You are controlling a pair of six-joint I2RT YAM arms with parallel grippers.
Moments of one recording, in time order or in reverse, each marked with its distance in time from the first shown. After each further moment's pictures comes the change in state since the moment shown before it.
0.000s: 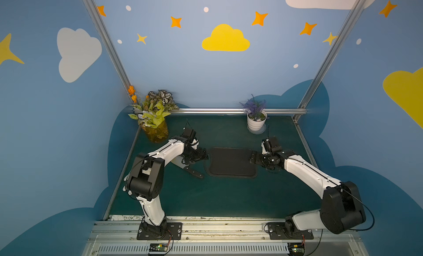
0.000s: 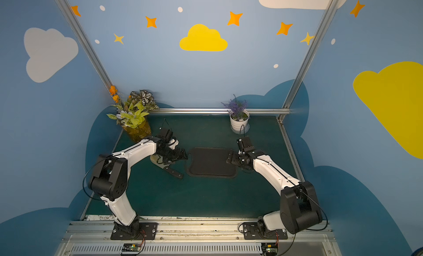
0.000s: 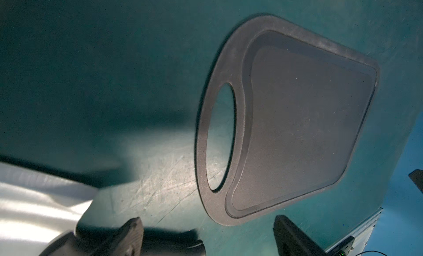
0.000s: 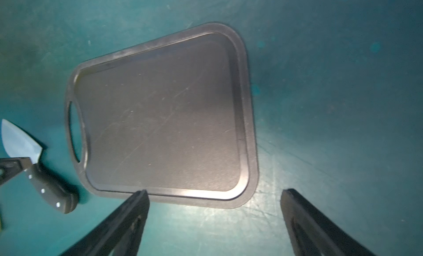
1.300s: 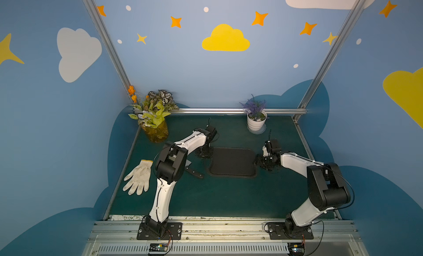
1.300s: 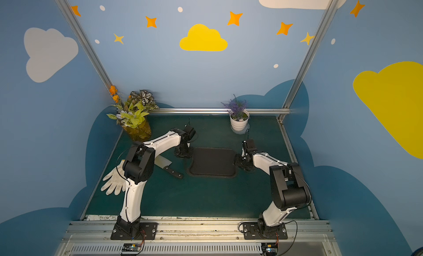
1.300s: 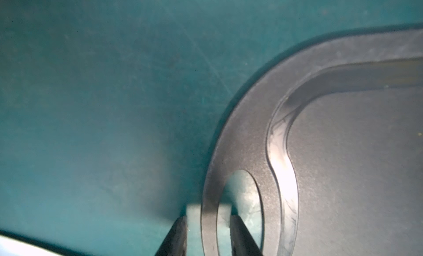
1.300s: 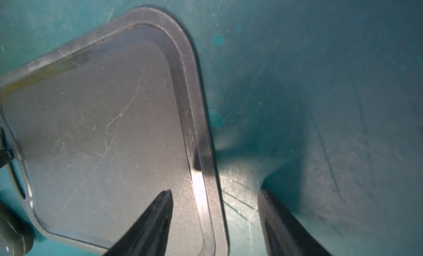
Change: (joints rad) left arm -0.171 0.387 0.448 -0.270 -0.433 0.069; right arm -0.113 0.233 -0.048 0.190 -0.098 -0.064
